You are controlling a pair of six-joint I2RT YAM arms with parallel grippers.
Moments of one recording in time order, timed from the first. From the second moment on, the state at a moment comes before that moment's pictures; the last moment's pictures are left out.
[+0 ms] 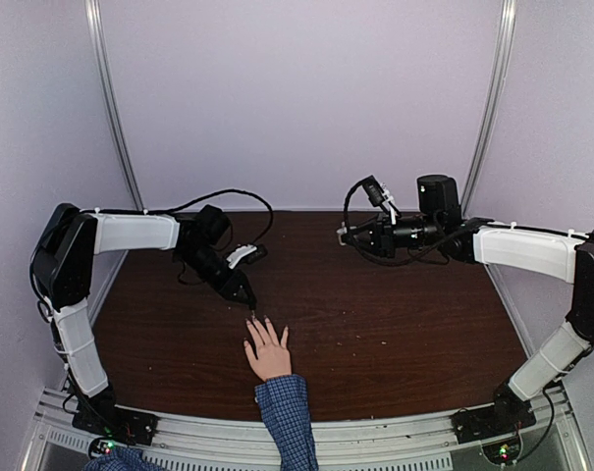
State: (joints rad) left arm -0.52 1.90 1.32 -0.67 0.63 0.25; right arm 0.49 1.52 1.06 0.10 -0.81 0.08
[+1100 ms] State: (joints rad) left arm -0.52 1.92 1.32 -0.65 0.55 0.21; right arm 0.49 1.52 1.06 0.10 -0.81 0.08
